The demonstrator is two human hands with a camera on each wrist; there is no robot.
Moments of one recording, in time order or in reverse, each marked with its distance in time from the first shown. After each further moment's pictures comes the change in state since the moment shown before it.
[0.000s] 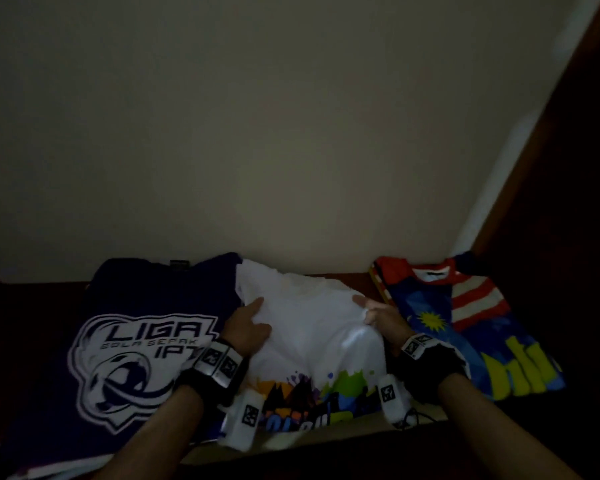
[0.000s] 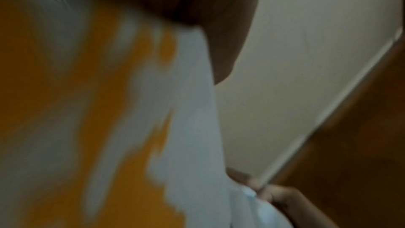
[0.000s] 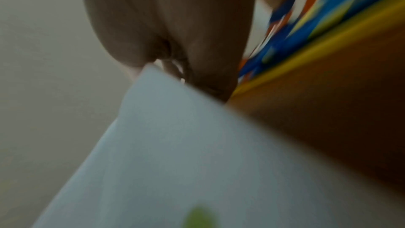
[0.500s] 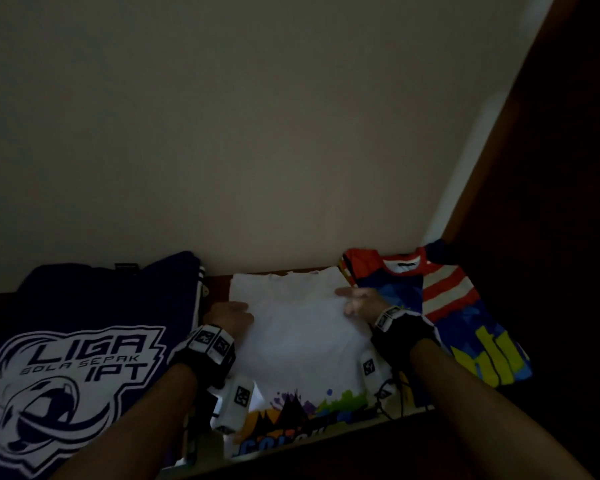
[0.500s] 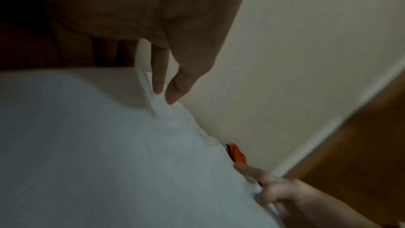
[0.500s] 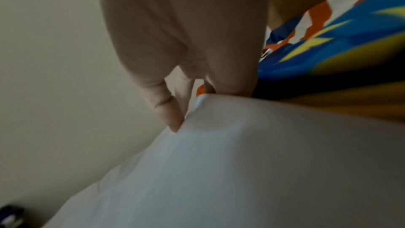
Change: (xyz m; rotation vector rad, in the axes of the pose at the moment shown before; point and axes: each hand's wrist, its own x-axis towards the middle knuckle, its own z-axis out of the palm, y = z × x) left_hand 0.072 0.004 0.049 -0.115 0.125 -0.199; right_hand 0.051 -0.004 -0.050 -0.315 0.064 -0.032
